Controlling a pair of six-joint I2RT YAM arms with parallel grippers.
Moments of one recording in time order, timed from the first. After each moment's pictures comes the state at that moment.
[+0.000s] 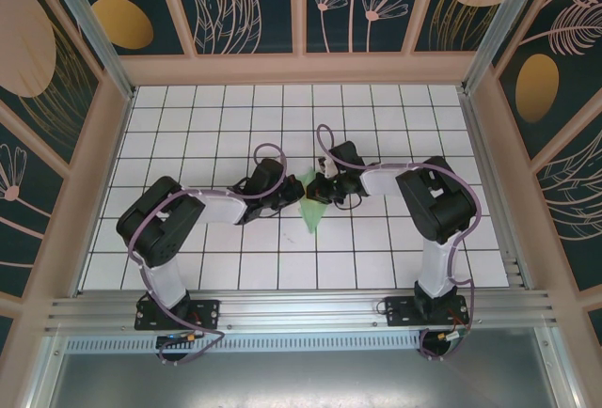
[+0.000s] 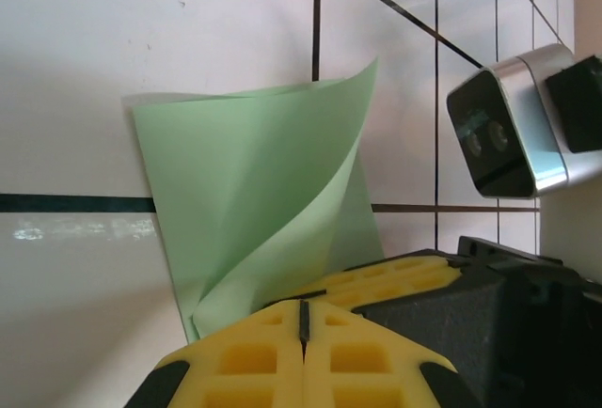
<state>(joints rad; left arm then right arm) -0.69 1.81 0.80 0.34 0.18 -1.01 0.55 1.92 0.99 -0.06 -0.57 0.68</state>
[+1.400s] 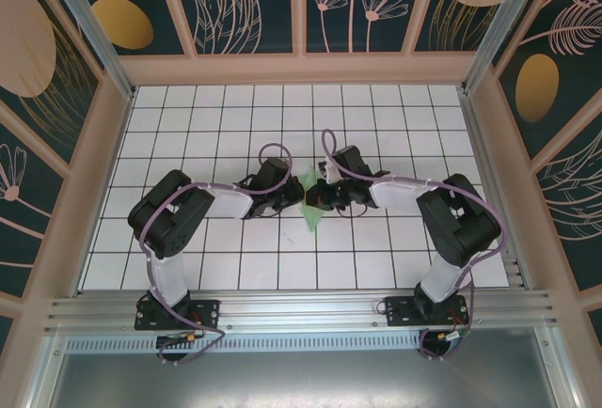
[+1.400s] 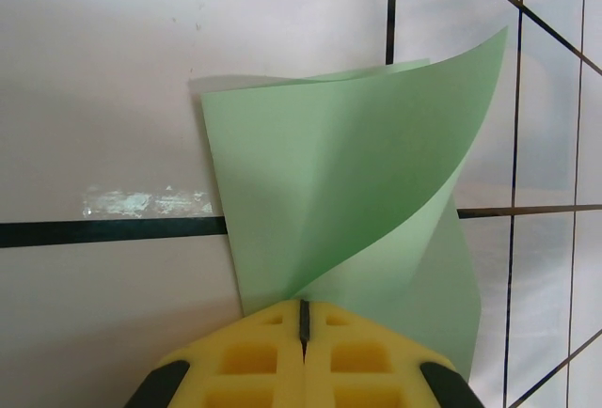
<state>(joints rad) -0.68 1.89 0.86 0.25 0.18 -0.97 0.61 1.71 0.85 -0.06 -0.60 0.71</state>
